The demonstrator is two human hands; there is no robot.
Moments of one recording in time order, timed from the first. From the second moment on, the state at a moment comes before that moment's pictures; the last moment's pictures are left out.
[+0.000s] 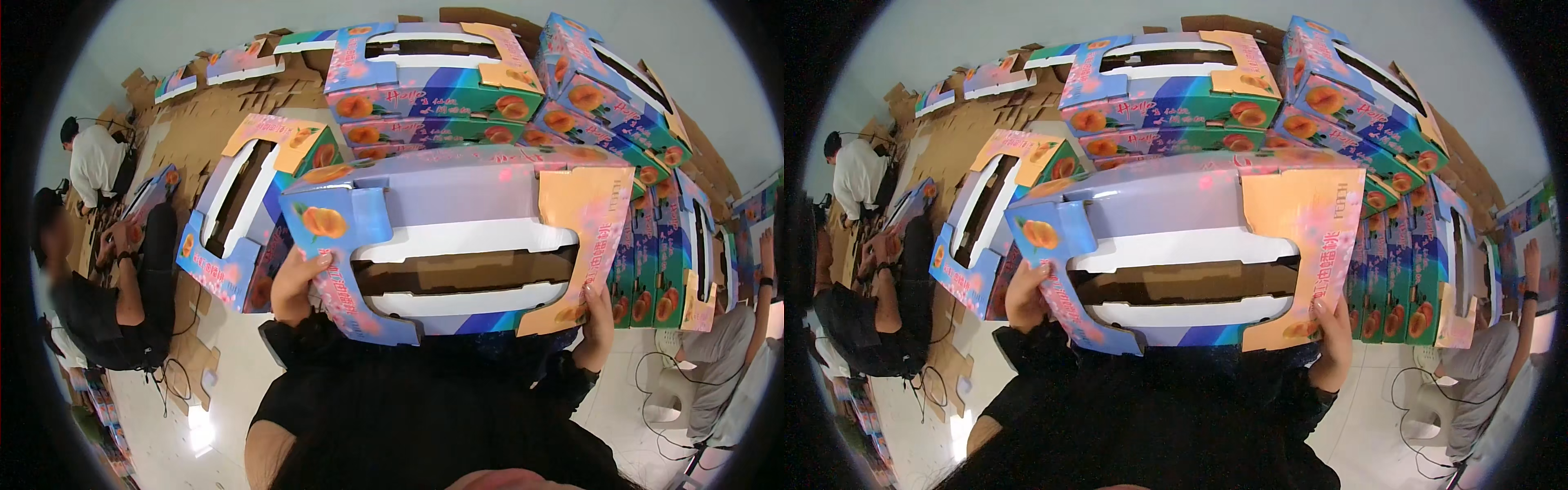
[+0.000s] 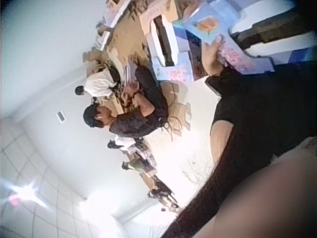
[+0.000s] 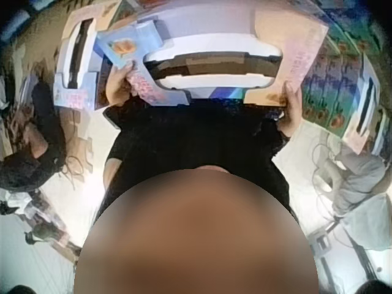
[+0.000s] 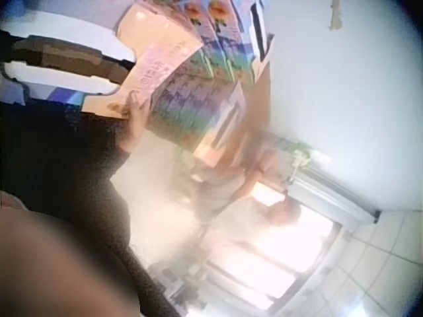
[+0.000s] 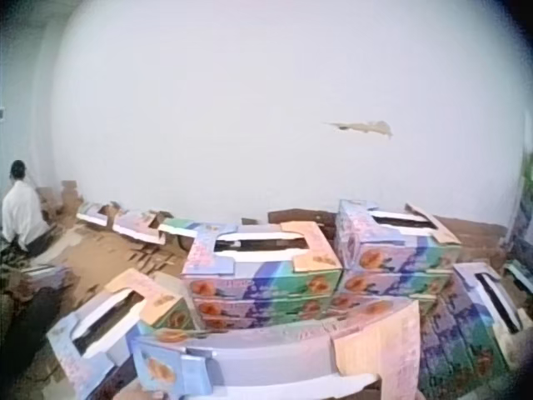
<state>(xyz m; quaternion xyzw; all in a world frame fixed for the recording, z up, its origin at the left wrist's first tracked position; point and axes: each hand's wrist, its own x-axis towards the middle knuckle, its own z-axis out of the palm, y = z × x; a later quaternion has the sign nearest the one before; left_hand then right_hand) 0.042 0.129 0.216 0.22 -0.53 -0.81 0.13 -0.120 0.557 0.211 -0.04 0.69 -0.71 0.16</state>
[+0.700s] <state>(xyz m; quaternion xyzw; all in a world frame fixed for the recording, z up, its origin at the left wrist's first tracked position) 0.160 0.107 0.210 0.29 -0.49 -0.41 0.71 -0.181 0.215 0.302 -0.45 0.45 -0.76 0.12</state>
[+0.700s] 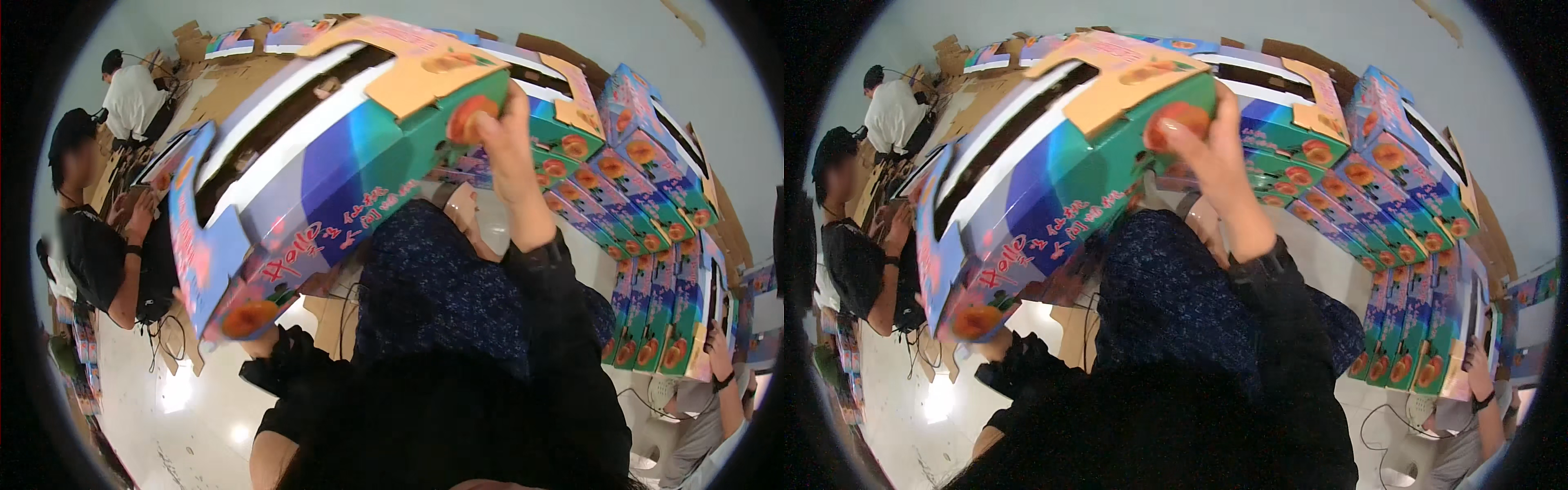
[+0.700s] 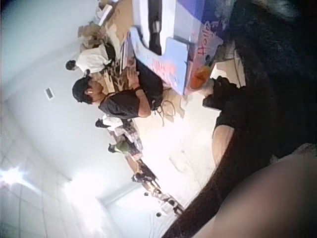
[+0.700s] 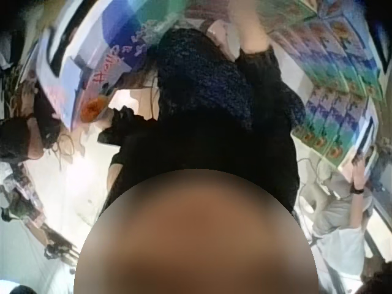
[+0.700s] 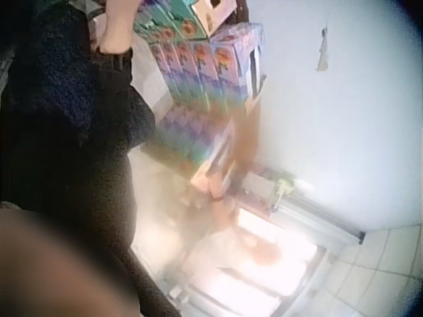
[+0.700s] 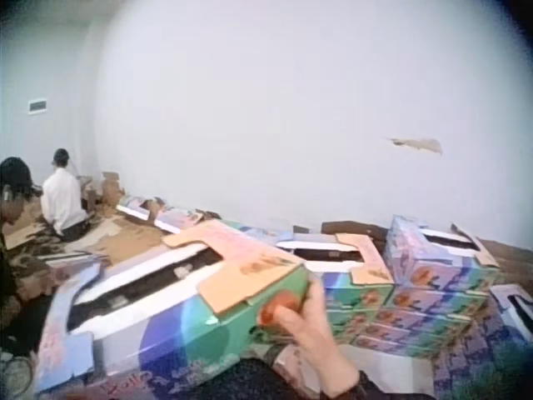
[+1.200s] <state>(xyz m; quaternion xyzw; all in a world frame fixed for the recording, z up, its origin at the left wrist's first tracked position) 0.201 -0.034 0.126 0.24 -0.34 -0.68 0.60 -0.175 0.074 0.205 -0.38 0.55 -0.71 0.22</state>
